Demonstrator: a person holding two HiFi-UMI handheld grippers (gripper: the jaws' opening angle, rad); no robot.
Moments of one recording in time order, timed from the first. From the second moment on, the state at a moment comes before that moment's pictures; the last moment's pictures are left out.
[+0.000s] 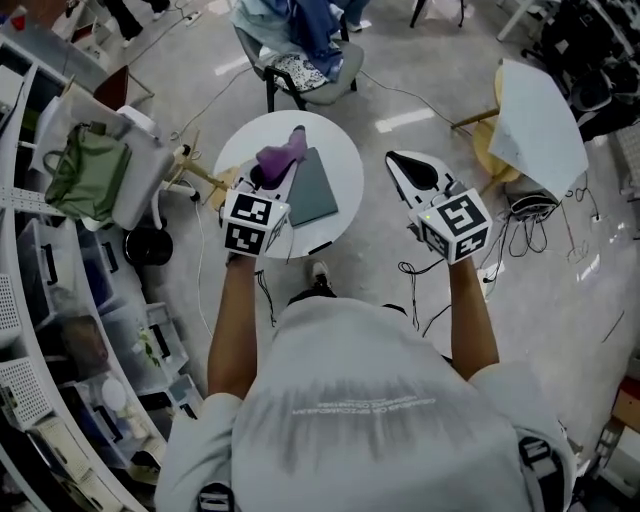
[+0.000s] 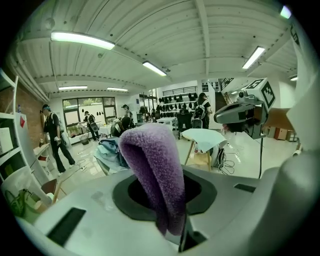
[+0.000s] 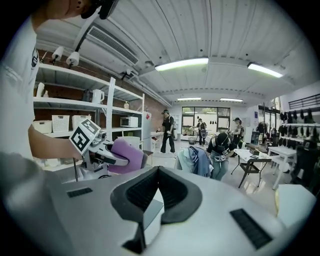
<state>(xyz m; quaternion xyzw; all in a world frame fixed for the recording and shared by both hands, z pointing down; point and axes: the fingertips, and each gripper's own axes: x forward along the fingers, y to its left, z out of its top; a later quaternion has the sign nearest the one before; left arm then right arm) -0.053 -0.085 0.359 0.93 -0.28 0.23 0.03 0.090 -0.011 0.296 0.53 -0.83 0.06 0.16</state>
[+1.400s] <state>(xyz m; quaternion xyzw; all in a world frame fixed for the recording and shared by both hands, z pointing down) 0.017 -0.213 0.571 0.83 -0.38 0.38 0.16 0.174 -0.157 0.456 0.38 -0.87 0.18 0.25</state>
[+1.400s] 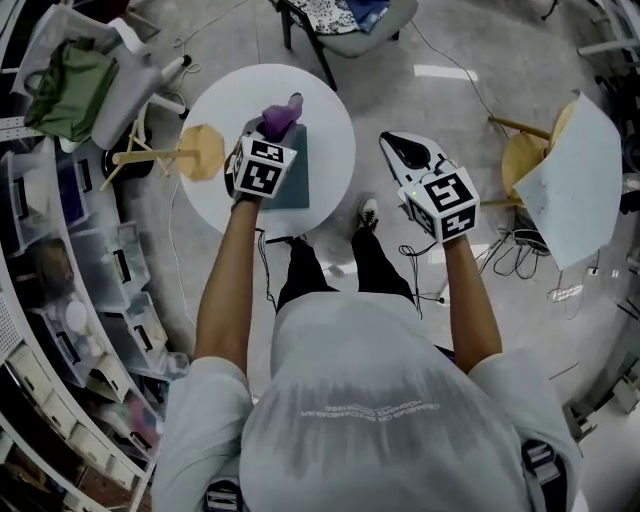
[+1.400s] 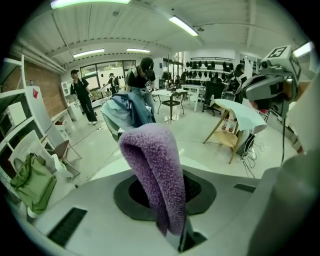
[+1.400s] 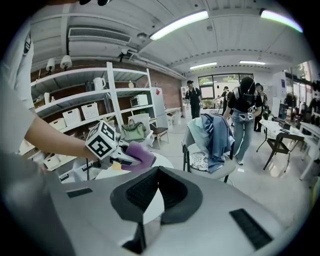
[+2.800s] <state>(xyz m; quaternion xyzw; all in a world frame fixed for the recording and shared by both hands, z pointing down) 0.049 -0.164 0.682 0.81 -0.39 0.39 0.22 0.164 -0.108 0.488 0.39 -0.86 0.23 0.25</state>
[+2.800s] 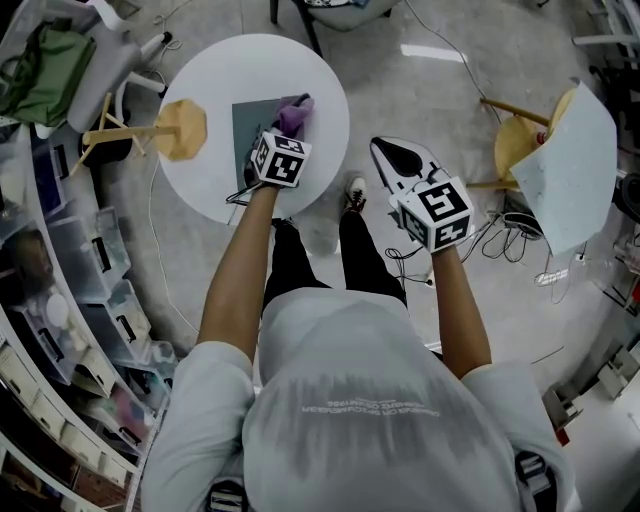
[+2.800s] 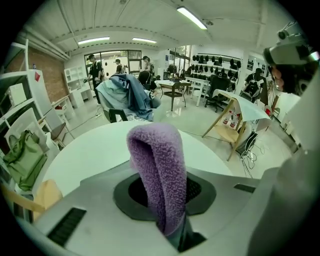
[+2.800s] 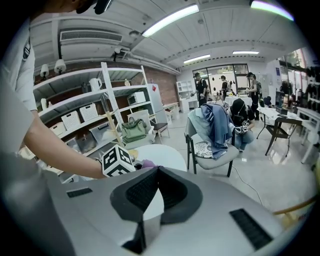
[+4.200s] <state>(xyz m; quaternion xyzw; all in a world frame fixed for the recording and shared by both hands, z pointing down) 0.059 -0.036 0.683 0.82 -0.33 0.36 0.30 0.121 -0.082 0.489 0.35 -0.87 0.22 0.27</state>
